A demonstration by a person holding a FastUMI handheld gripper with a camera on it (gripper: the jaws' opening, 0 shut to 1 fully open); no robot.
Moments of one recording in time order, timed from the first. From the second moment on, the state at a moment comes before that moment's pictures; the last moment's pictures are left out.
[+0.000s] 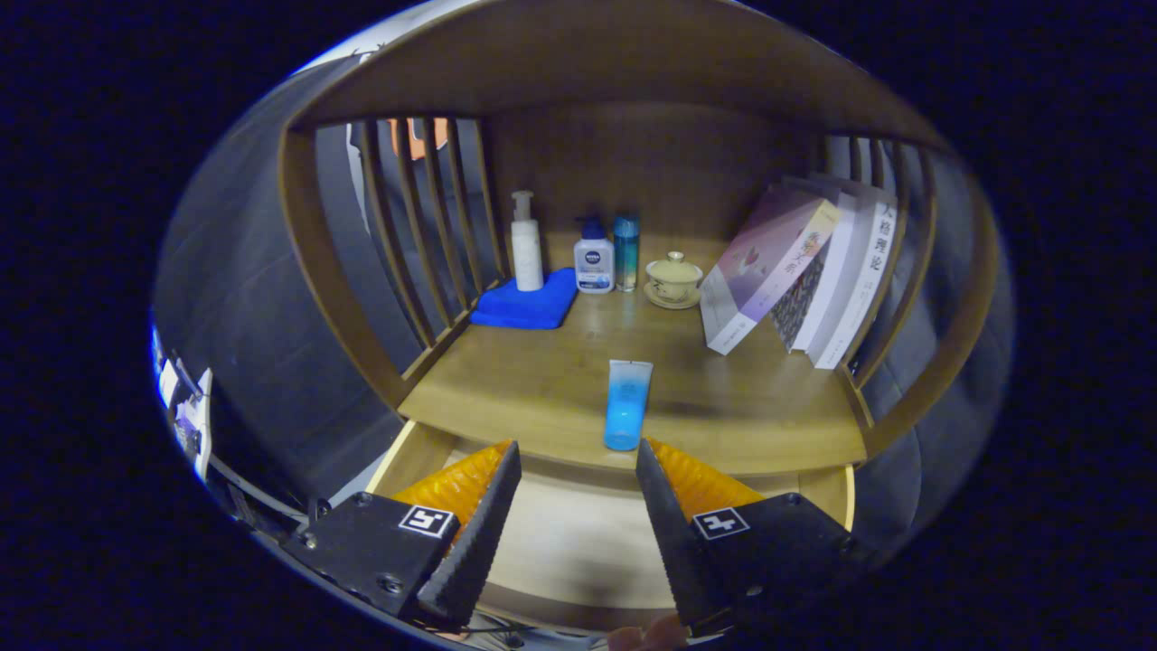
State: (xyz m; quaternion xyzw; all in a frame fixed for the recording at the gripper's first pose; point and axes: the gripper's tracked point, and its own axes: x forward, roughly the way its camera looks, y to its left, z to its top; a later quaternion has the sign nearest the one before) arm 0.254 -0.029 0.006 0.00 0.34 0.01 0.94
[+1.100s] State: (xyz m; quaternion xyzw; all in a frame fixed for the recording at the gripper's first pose) arm 0.094 -0.018 -0.074 -0.01 0.11 -0.02 0.99
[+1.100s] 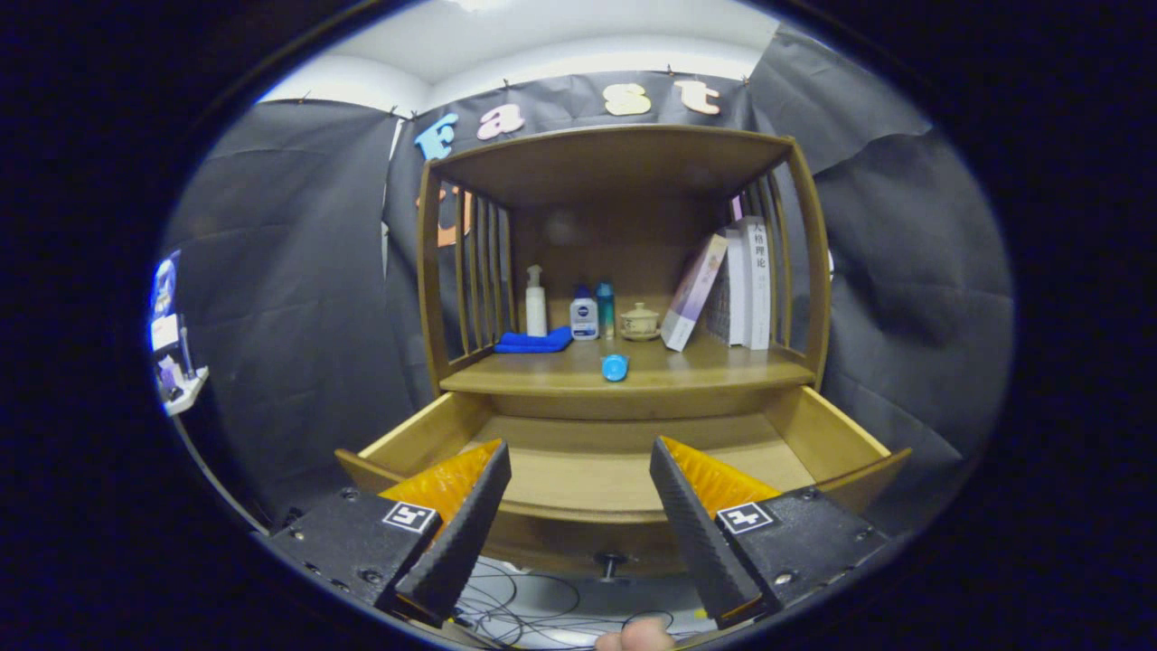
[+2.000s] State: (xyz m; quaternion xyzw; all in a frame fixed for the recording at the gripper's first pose) arm 0.081 -0.044 -0.179 -0.01 0.13 -0.08 0.99
